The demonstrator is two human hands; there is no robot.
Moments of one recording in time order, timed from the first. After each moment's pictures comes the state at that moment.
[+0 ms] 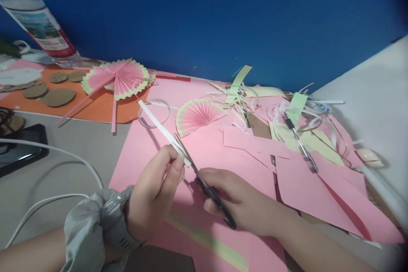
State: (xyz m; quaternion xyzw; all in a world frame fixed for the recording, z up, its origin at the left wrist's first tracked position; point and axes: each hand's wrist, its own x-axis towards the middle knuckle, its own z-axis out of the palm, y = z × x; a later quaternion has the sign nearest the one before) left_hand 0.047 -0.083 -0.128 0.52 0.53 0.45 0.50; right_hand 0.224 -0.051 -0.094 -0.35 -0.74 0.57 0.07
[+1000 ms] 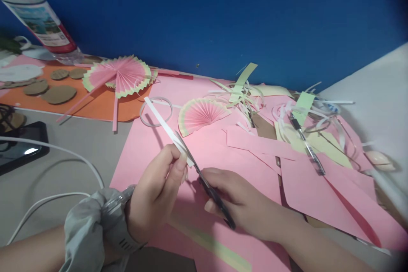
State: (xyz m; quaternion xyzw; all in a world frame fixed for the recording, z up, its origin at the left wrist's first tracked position) left_hand 0.045 -0.080 -0.124 0.56 0.51 0.45 0.48; right_hand 0.223 -0.049 -0.100 -0.36 -0.76 0.54 0.06
